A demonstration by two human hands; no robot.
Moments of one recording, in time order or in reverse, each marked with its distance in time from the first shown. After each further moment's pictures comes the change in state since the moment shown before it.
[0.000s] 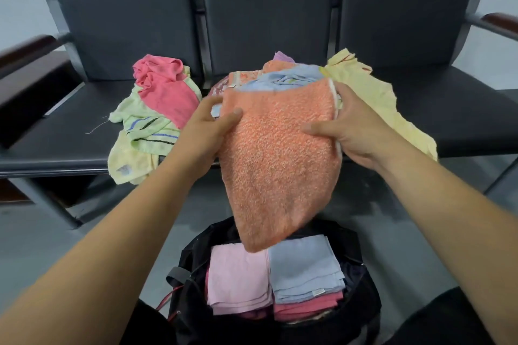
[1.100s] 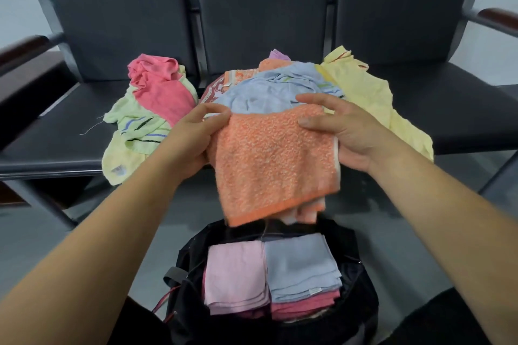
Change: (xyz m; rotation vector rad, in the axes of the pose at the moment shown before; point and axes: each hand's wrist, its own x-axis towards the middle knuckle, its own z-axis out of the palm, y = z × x) left_hand 0.005 0.001 -0.001 -0.131 -0.038 -0.186; right_hand -0.012 -0.004 0.001 0.396 -0.090 0.183
